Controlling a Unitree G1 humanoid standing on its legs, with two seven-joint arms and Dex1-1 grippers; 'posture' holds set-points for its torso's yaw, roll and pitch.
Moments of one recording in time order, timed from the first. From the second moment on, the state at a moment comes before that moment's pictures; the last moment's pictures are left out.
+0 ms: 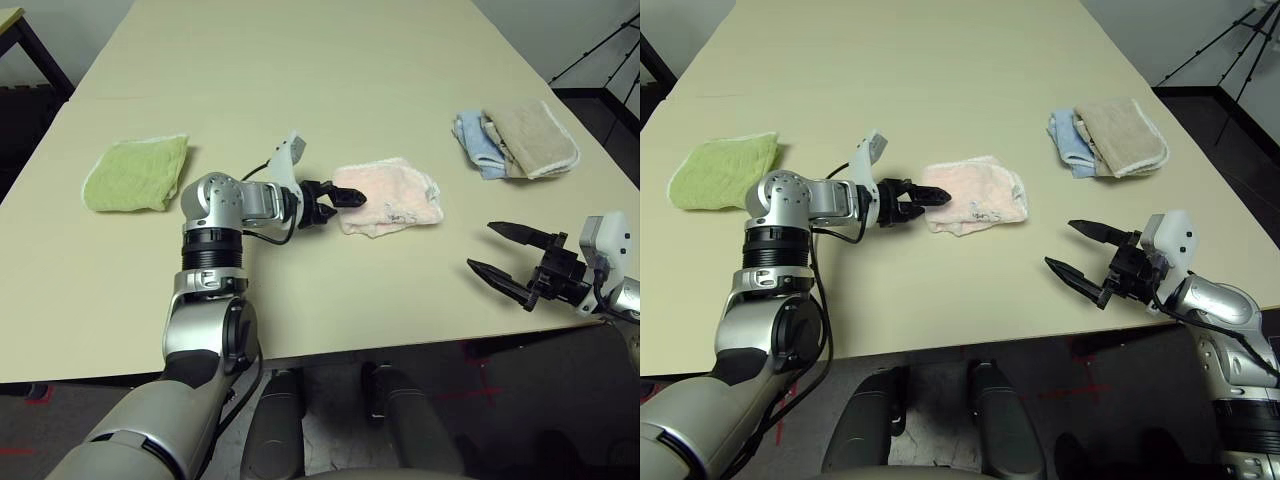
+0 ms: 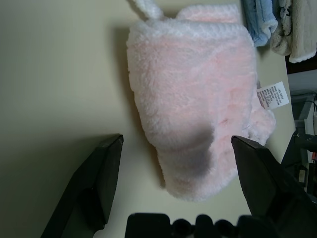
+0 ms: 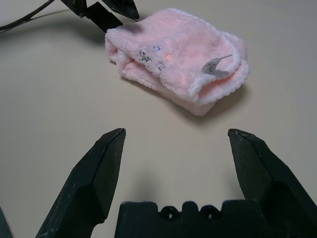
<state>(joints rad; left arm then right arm) -0.98 0.18 0.30 0.48 -0.58 1.39 -0.26 -0.06 -0.67 -0.21 0.05 0.44 0.00 1.04</state>
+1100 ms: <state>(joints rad) -1.07 0.13 0.15 0.78 -0.45 1.10 -0.46 -0.04 -0.67 -0.21 0.04 0.44 0.00 1.03</state>
